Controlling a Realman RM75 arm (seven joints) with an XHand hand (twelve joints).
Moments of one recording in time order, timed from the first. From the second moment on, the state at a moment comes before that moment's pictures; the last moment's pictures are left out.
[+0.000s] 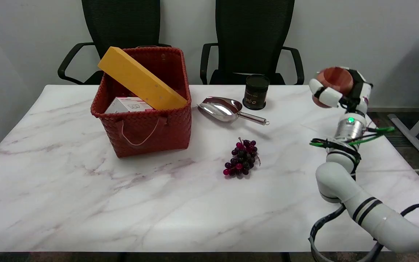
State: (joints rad) arm 0.19 -1.11 -1.83 1.22 1.71 1.07 0.29
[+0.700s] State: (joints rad) arm 0.51 -1.15 -2.04 1.13 1.58 0.92 0.34
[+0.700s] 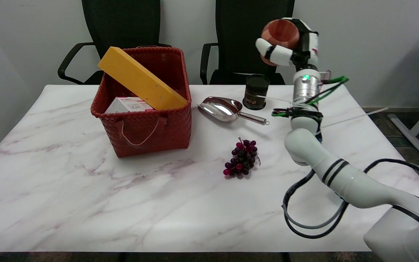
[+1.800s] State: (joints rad) arm 0.86 -1.52 -2.28 0.74 1.49 0.67 0.47
